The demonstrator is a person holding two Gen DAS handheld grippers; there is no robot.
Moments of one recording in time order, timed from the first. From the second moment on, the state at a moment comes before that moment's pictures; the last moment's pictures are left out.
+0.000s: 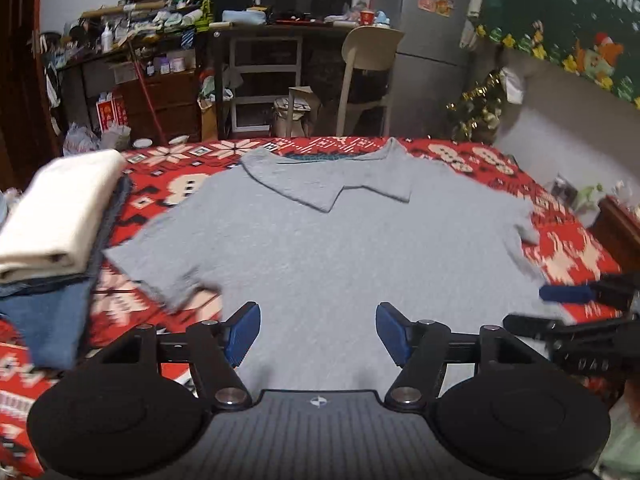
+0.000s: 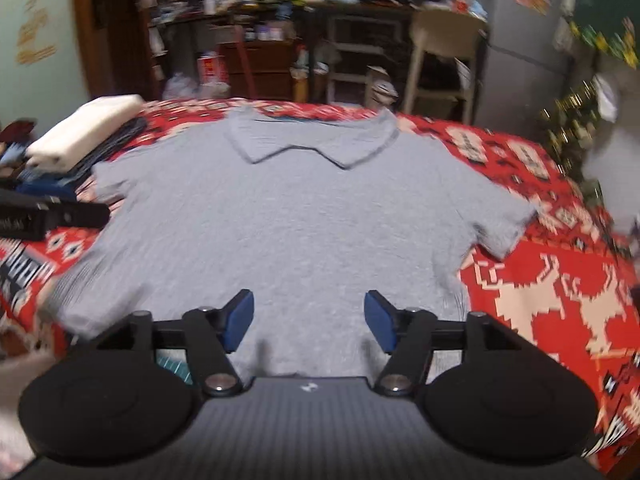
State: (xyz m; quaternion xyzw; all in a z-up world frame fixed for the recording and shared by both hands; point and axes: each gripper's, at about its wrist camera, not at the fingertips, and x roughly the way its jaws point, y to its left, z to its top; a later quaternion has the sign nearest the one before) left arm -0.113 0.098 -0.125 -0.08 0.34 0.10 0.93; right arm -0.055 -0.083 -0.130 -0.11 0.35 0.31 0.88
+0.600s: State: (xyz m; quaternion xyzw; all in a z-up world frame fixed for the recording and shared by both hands) left arm -0.104 0.082 -0.182 -0.03 0.39 0.11 0.91; right arm -0.045 -0.082 -0.180 -0.10 0.37 0.25 0.89
